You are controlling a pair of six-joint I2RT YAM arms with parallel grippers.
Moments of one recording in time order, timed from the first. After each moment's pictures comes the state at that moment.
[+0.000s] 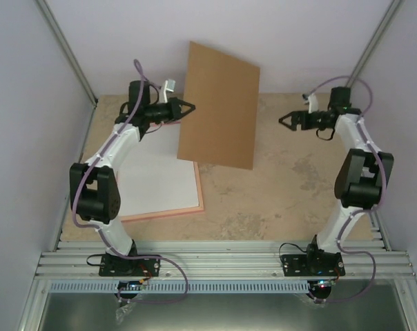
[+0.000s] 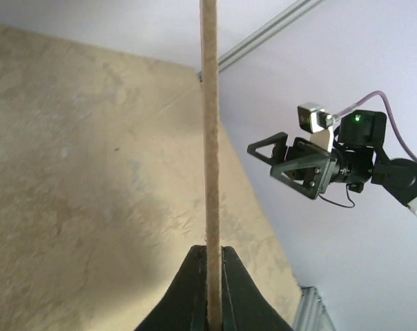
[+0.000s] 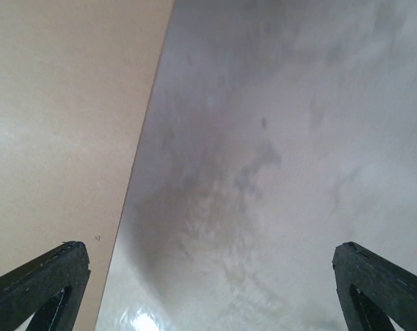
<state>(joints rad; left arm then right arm) -0.19 1.77 1.45 -0.17 0.85 -0.53 -0.12 1.96 1.54 -0.64 -0.83 -0.24</state>
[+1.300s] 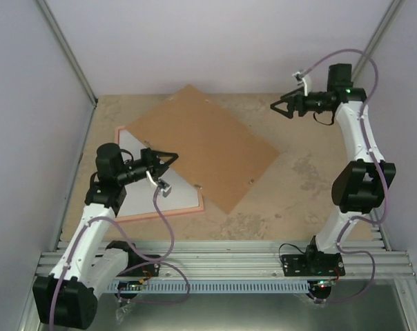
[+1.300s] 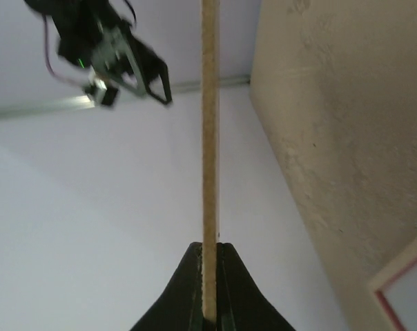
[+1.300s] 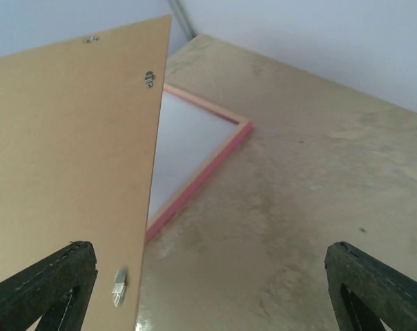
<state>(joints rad) -0.13 0.90 0.66 -0.01 0.89 1.87 -0.07 1.83 1.82 -0.84 -1.01 -0.35</state>
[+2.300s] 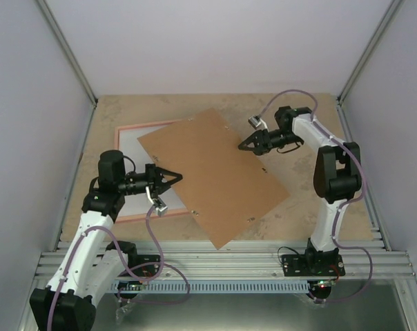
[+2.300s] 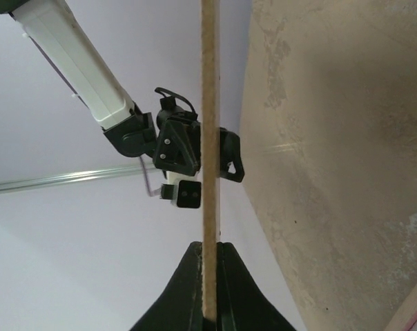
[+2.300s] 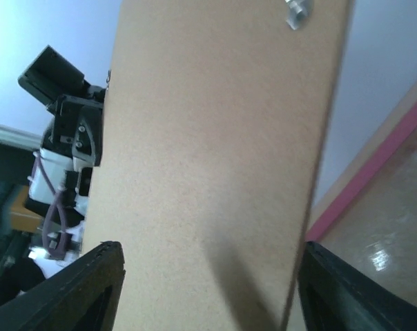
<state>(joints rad) -0.15 0.79 0.65 -0.32 1.09 2.07 0.21 2.01 1.62 -1.24 -1.38 -0.50</state>
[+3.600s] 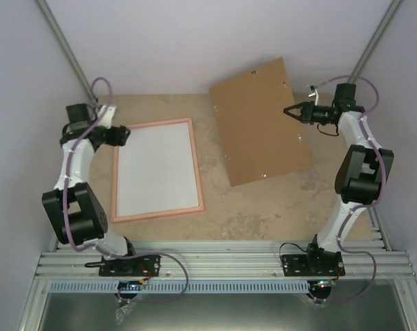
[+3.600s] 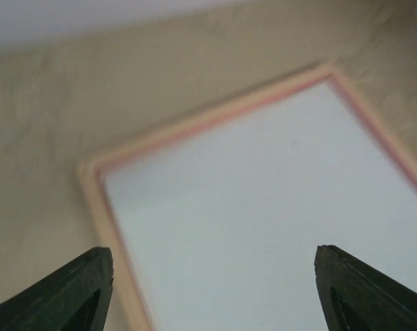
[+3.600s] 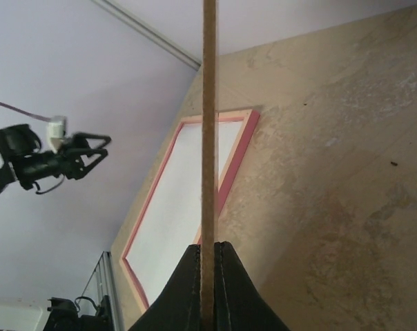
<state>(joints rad) 0.23 1.52 1.25 -0.45 0.44 0.44 -0.18 1.98 1.66 -0.58 -1.23 0.05</state>
